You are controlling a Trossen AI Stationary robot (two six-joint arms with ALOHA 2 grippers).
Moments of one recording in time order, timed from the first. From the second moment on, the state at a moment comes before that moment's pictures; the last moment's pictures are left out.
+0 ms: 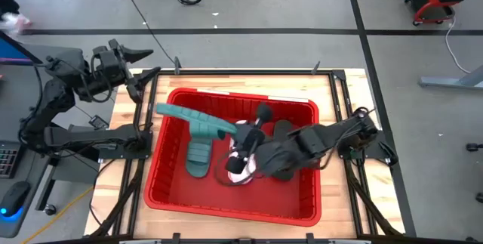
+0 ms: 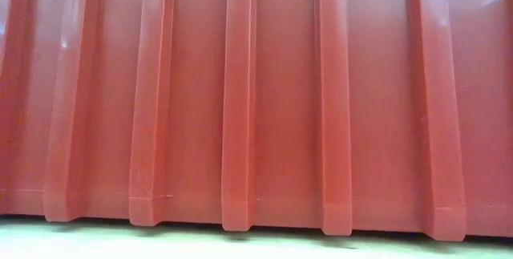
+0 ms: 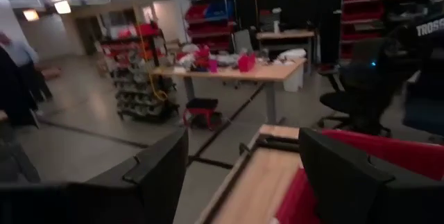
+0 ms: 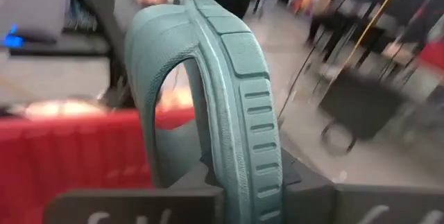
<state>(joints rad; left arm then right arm) 0.39 0.71 1.33 -0.58 -0.12 0.12 0.42 1.97 2.30 -0.77 0.96 0.17</state>
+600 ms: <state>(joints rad) 0.38 0.70 1.32 -0.84 0.12 -0.10 0.36 2.19 2.30 -1.24 0.81 0.53</state>
